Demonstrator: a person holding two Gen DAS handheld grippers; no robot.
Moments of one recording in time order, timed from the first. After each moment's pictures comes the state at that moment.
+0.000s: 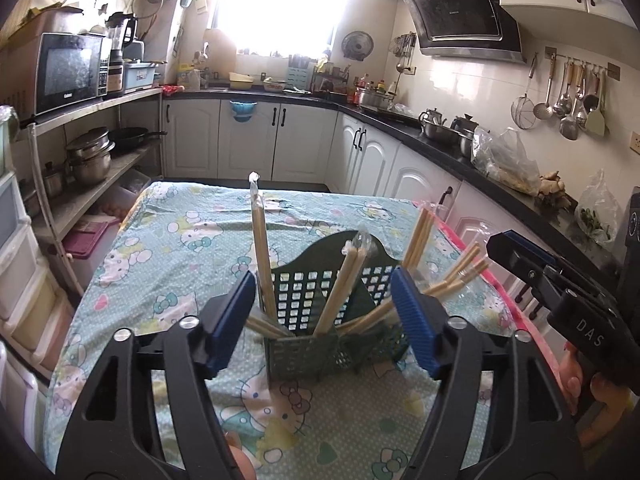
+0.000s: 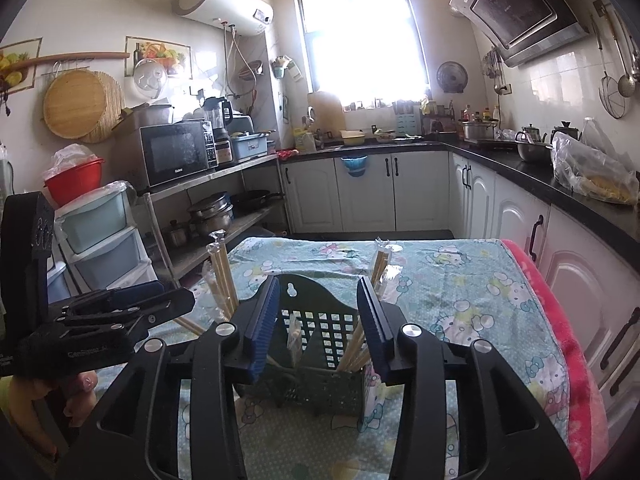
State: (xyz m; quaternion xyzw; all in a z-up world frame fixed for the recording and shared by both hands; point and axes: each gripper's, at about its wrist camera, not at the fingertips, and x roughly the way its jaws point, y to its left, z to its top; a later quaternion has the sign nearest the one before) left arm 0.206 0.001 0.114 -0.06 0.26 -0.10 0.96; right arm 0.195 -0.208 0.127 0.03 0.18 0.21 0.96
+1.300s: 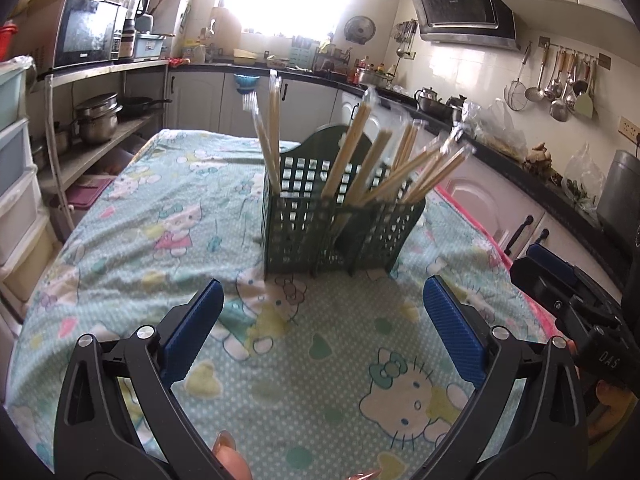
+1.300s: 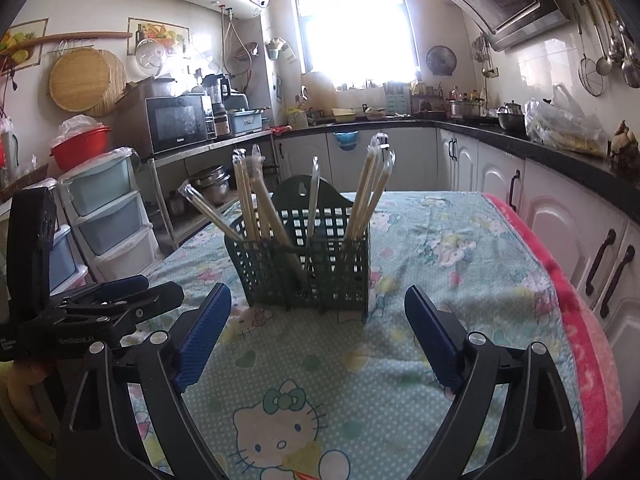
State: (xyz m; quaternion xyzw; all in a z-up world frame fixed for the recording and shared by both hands) left arm 0.119 0.002 0.044 -0.08 0.29 -0.10 0.95; right arm 0.095 -0.211 0.060 0.02 0.22 0.18 0.96
